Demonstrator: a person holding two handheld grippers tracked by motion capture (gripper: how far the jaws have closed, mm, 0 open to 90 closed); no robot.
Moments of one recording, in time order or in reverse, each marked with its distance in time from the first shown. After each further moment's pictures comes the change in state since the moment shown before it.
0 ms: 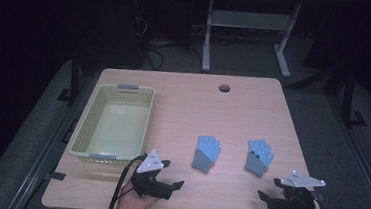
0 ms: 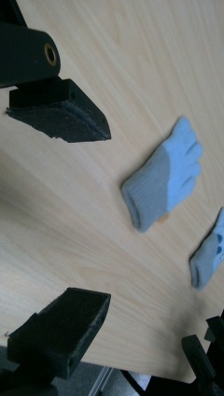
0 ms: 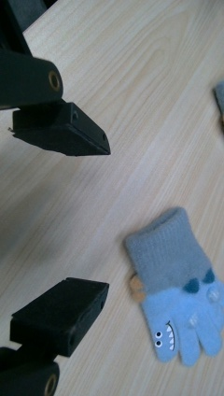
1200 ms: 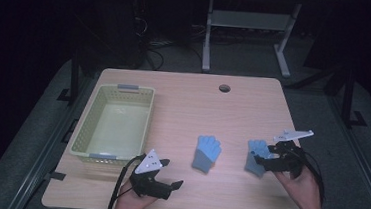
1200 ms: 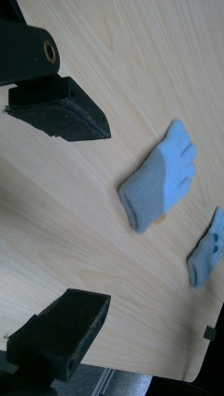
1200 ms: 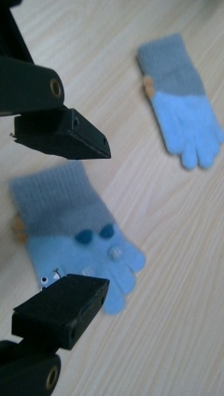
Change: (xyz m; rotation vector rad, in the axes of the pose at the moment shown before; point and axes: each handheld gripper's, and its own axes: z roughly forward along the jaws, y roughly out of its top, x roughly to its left) left arm 0.002 -0.002 -0.001 -0.017 -0.004 0.021; right arm -0.044 0.094 0.027 0.077 0.042 -0.030
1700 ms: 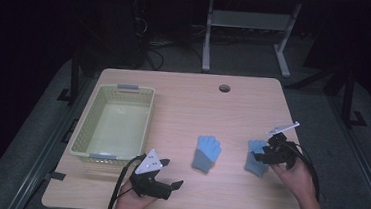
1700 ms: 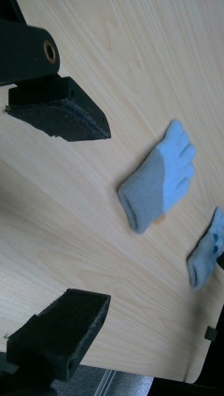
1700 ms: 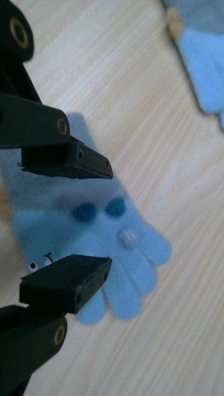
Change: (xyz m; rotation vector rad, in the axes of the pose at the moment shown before) left arm 0.000 0.001 0.000 -0.008 0.006 0.010; right arm -0.021 0.009 0.037 0.156 0.014 0.013
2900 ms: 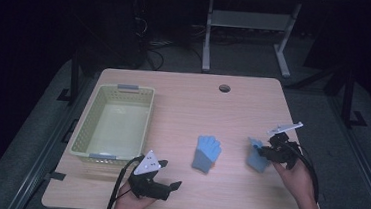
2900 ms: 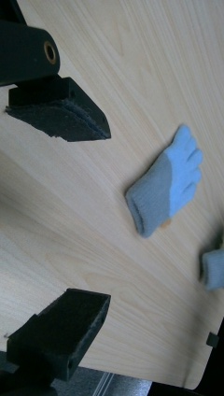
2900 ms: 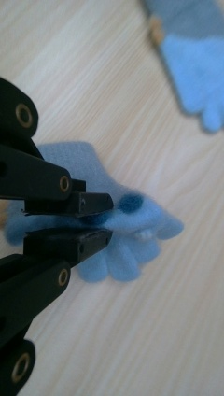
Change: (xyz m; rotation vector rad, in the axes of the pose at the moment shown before) left arm 0.000 -0.003 -0.003 0.016 0.013 -0.021; right arm 0.011 0.003 -0.016 -0.060 -0.047 0.015
